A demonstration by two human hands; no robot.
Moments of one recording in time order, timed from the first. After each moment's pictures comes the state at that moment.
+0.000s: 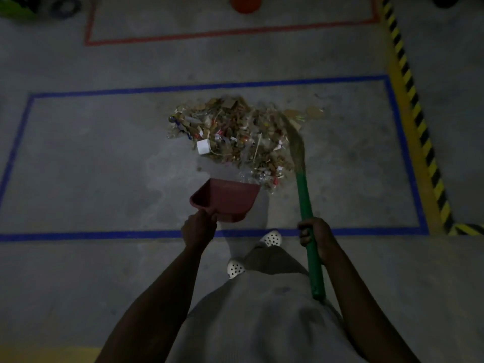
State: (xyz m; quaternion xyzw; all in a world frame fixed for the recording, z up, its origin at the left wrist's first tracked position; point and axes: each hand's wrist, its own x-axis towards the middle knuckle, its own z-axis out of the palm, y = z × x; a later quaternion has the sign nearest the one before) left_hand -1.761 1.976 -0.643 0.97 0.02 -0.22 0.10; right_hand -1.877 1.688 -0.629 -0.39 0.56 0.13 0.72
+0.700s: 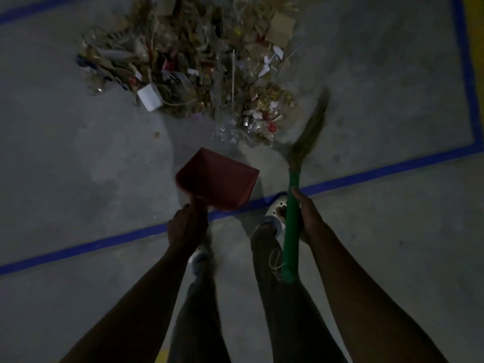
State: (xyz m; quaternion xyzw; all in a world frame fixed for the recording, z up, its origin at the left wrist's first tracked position) left_hand -1.645 1.954 -0.924 0.94 -0.17 -0.31 -0.01; right_hand -1.784 1.710 -0.948 -0.14 0.68 0.06 0.72
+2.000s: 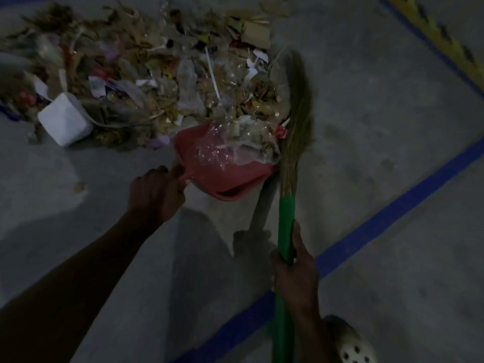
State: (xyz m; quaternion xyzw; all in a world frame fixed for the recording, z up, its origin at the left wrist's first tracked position) left_hand -1.435 1.962 -1.356 0.89 -0.46 -0.02 0.03; right_hand -1.730 1.903 -1.346 -0.60 0.63 -0.09 0.48
